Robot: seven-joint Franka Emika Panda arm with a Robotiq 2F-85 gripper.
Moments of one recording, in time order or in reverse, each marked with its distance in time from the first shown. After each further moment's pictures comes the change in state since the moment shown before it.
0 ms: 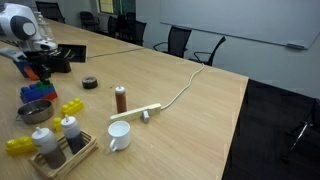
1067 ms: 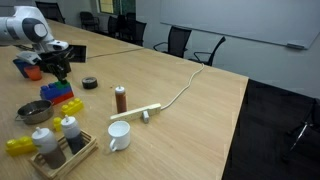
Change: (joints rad) arm -0.001 -0.035 -0.107 -0.073 -0.052 0.113 0.054
